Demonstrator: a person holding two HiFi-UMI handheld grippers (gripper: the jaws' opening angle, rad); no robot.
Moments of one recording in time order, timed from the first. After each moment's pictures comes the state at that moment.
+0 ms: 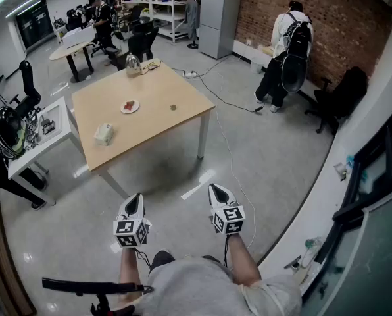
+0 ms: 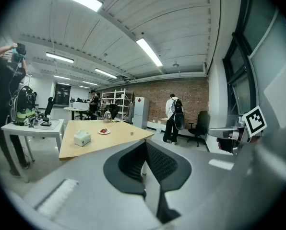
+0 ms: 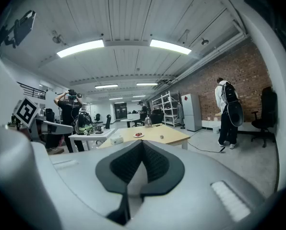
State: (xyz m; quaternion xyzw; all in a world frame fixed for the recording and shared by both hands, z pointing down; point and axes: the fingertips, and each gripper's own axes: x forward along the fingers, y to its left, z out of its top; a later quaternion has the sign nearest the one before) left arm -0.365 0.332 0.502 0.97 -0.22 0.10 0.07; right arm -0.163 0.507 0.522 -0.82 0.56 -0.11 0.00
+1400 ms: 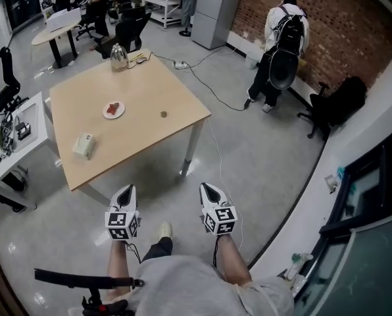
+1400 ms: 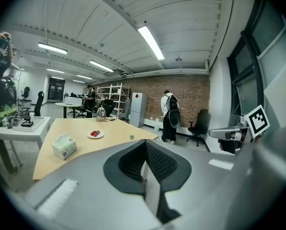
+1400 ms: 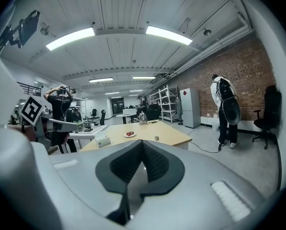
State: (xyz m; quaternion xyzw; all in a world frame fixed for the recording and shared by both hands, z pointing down) left arm -0.210 0.182 0.520 0.97 -0.19 0.12 0.08; right arm -0.035 0.368 0.540 -0.83 0.55 -0.14 -0.01
